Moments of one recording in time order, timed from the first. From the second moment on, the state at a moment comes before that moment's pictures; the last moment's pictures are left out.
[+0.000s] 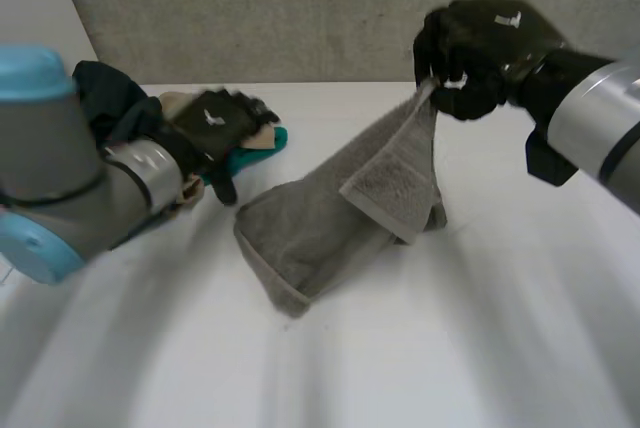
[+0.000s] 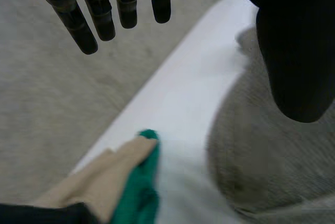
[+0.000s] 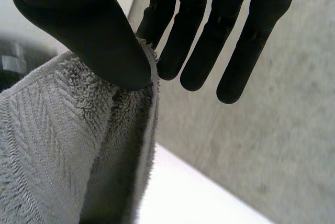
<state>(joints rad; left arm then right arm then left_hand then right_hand) 4.34 -2.06 -1.29 3.11 -1.23 3.67 1.95 -1.49 1.33 0.14 1.21 3.09 0.19 0.20 0.21 0.20 0.05 1.12 1.18 1.18 1.19 1.02</state>
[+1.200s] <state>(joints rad) 4.01 -2.38 -0.67 2.77 -1.55 3.34 1.94 -0.57 0.61 -0.21 1.76 2.83 0.19 0.20 0.21 0.20 0.05 0.24 0.24 0.24 0.25 0.07</state>
